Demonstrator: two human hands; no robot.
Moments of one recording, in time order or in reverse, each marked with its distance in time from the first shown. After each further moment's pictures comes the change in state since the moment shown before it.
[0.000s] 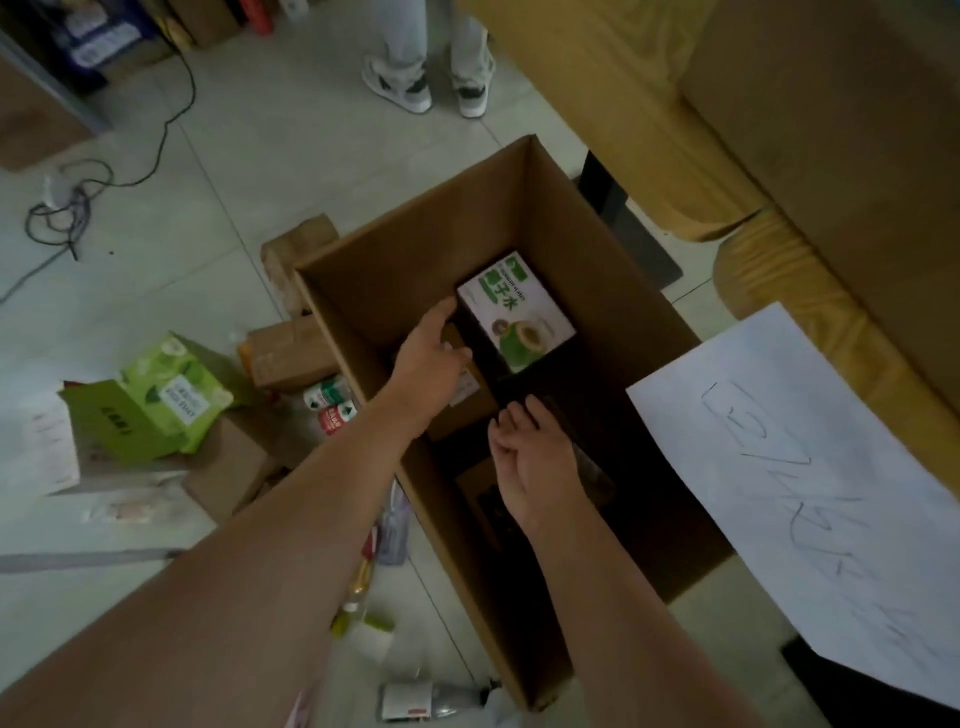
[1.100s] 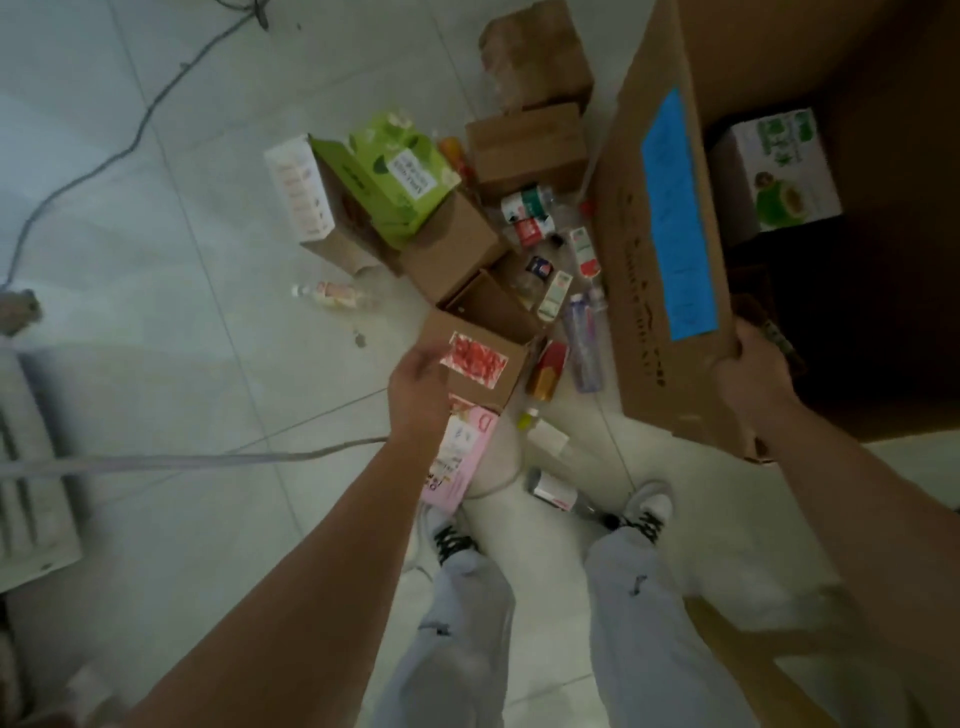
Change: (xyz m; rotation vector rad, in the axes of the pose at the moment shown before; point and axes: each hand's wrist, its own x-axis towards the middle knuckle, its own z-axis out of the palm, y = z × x) left_hand -0.249 -0.342 -0.309 -0.322 0.388 -0.311; right_hand -0.095 0.247 -0.073 -1.777 0.196 -0.392
